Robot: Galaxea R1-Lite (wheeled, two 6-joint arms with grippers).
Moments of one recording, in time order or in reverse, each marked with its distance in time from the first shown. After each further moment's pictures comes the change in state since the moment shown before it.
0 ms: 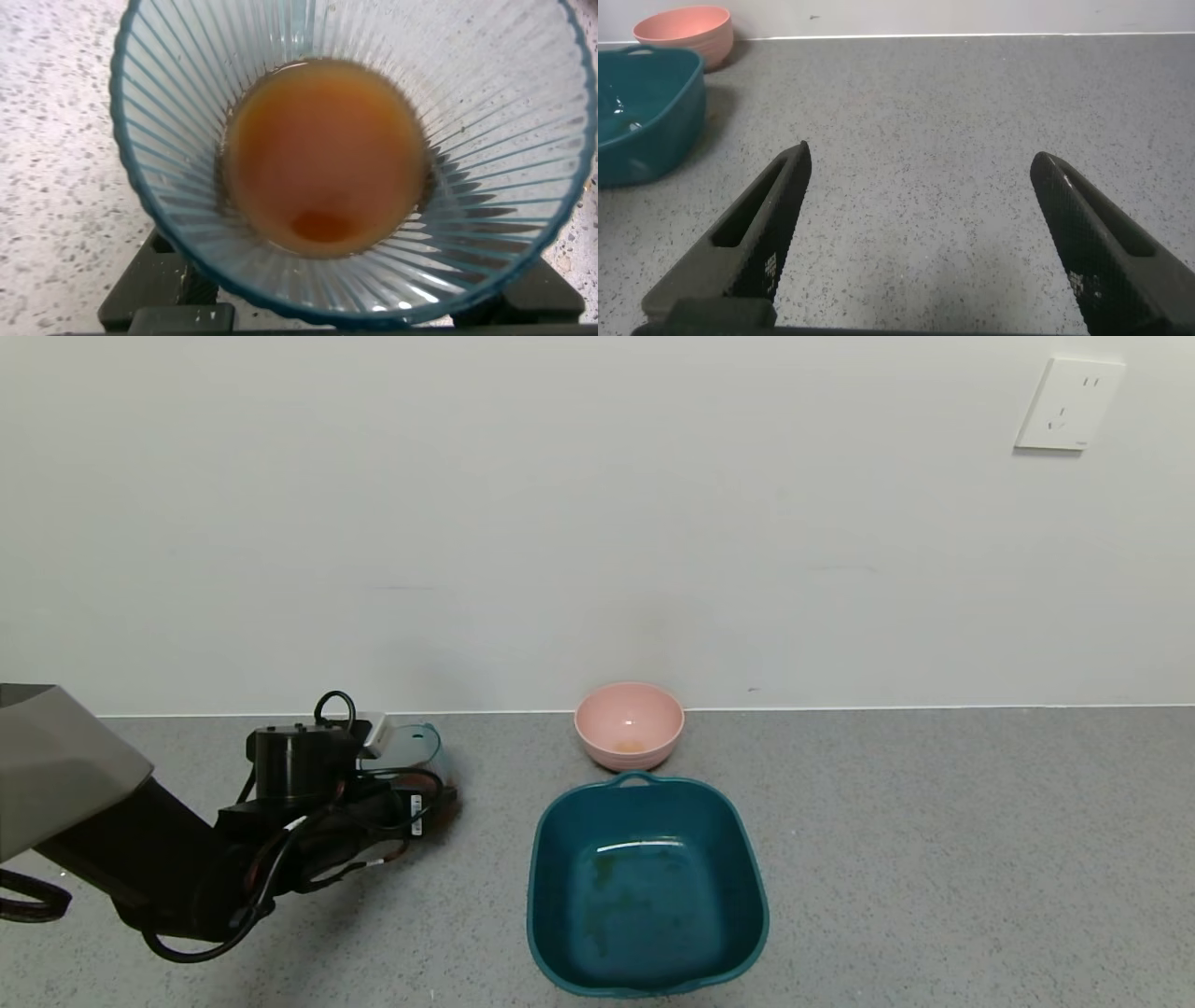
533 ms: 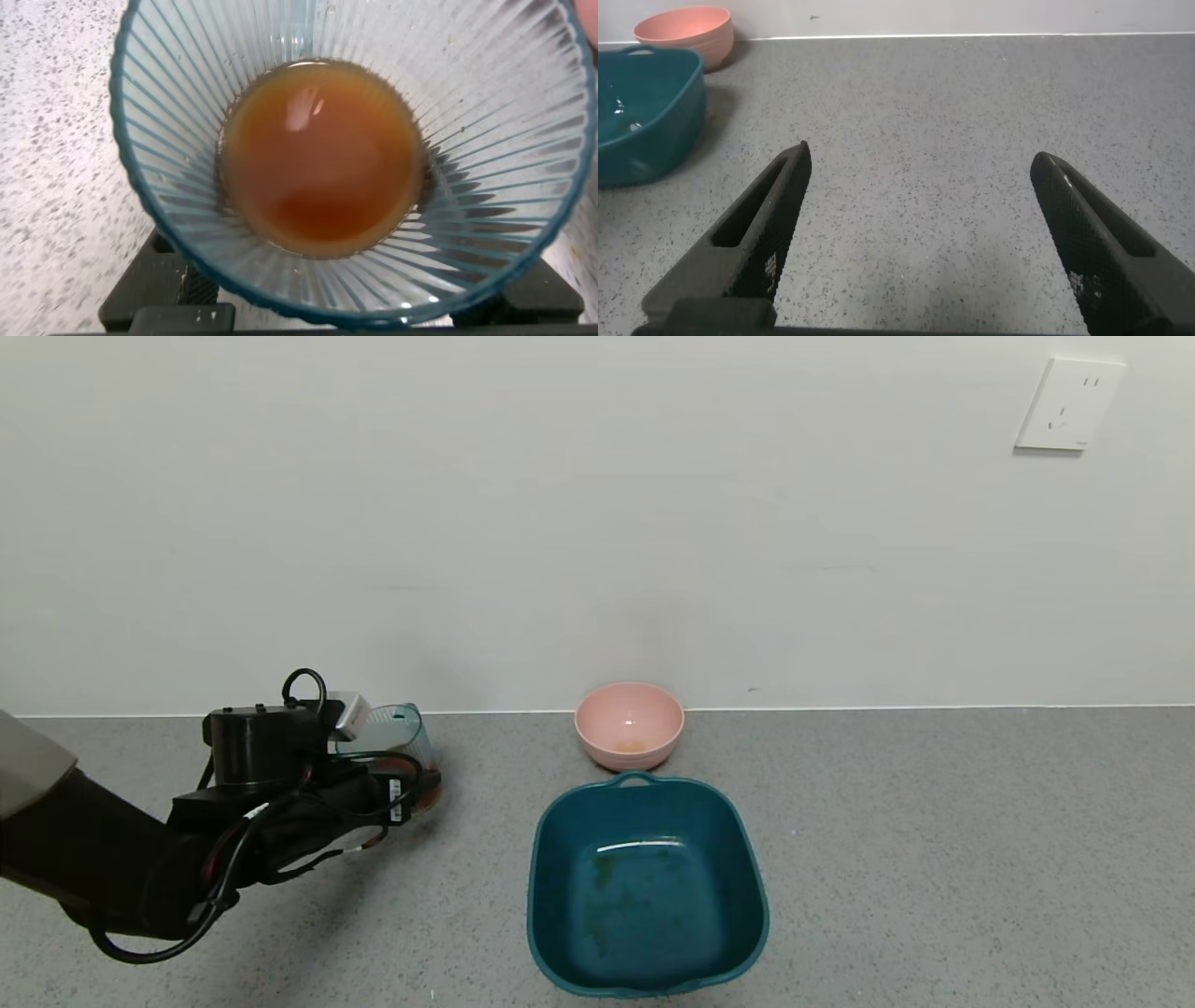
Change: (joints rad) left arm 0.017 -0.105 0.010 0.052 -0.011 0.024; right arm 0.000 0.000 0.000 0.000 0.000 0.000
